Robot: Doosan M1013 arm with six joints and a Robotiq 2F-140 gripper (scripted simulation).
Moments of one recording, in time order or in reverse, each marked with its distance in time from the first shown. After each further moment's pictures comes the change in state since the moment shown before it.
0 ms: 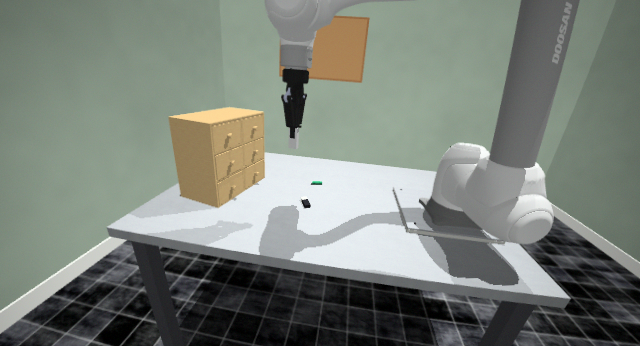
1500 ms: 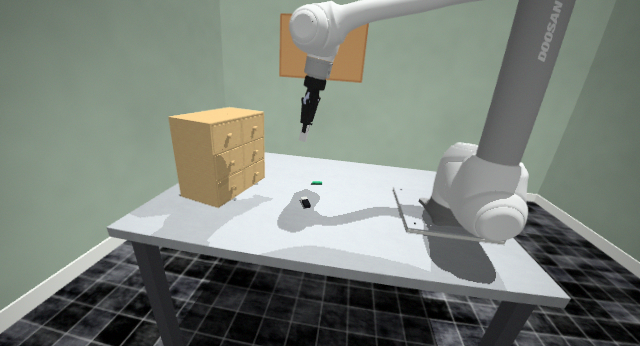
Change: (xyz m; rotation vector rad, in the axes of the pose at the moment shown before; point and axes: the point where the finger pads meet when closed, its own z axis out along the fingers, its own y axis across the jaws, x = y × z) arm 0.029 0.151 0.016 0.000 0.169 0.000
